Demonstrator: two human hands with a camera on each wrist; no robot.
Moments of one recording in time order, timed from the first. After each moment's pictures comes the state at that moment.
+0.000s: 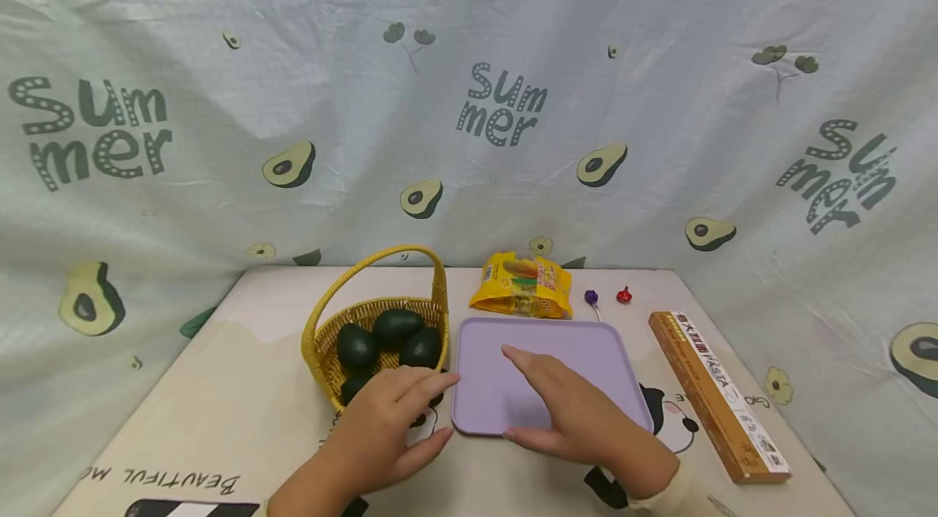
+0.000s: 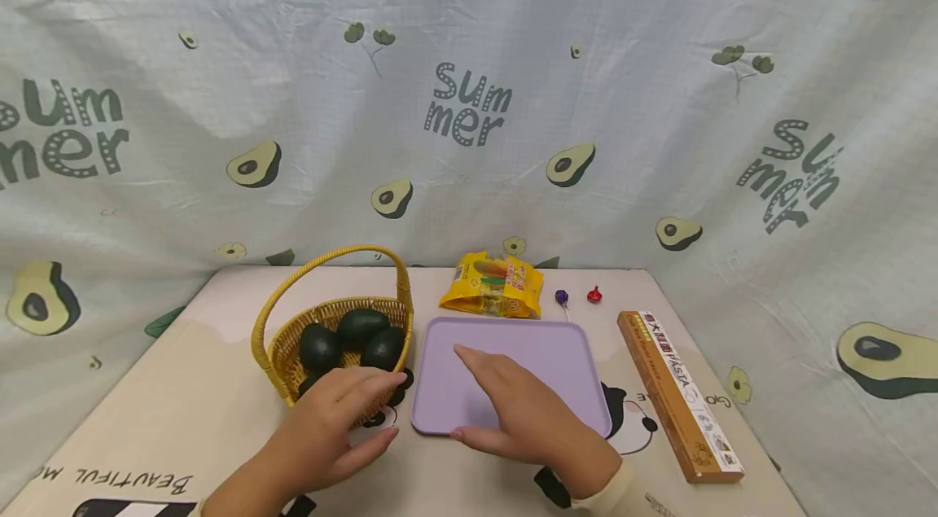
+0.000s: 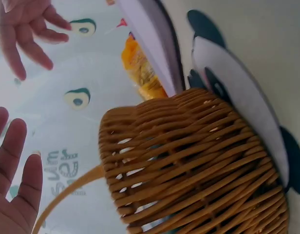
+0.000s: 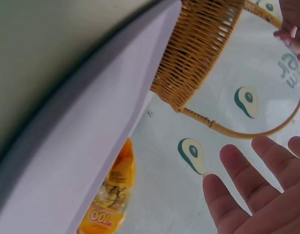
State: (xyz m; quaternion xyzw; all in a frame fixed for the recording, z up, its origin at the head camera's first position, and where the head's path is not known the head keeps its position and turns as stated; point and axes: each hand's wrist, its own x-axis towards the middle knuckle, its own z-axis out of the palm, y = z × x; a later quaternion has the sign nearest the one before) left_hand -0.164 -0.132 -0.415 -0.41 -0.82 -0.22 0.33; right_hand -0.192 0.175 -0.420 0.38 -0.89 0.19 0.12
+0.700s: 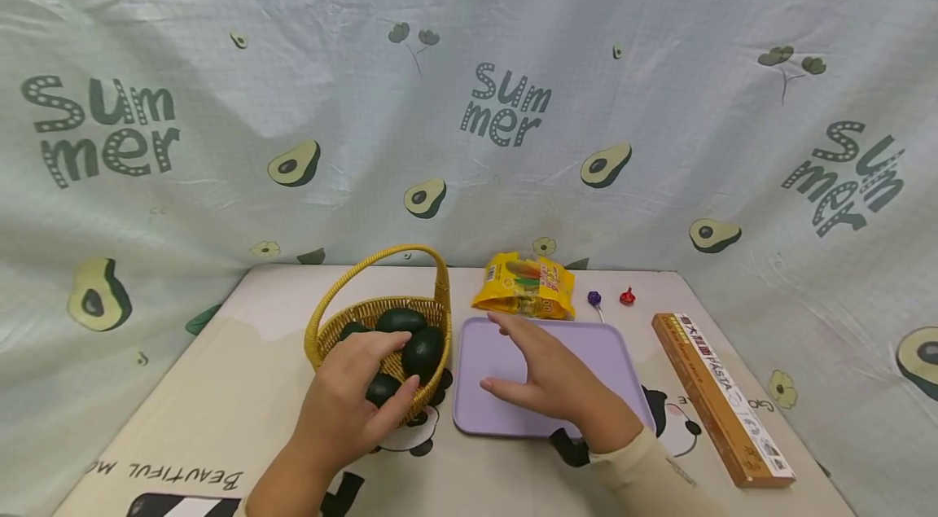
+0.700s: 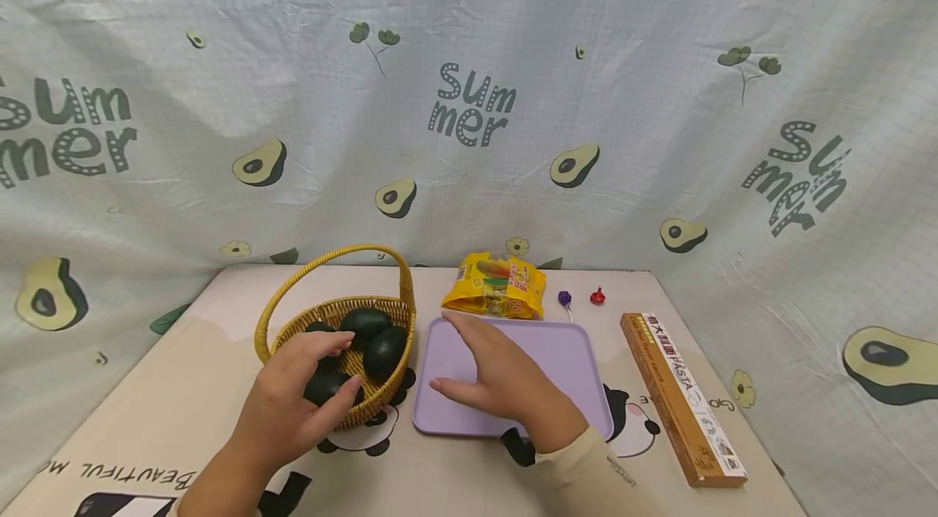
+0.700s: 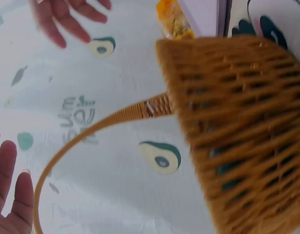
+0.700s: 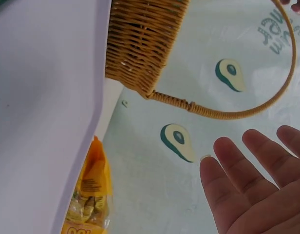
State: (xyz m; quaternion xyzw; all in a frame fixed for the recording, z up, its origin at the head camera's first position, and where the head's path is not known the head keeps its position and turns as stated) left_hand -0.168 -0.149 -0.386 -0.34 -0.77 -0.28 0.47; right_hand -0.225 0.143 -0.395 0.36 -0.88 0.29 0.10
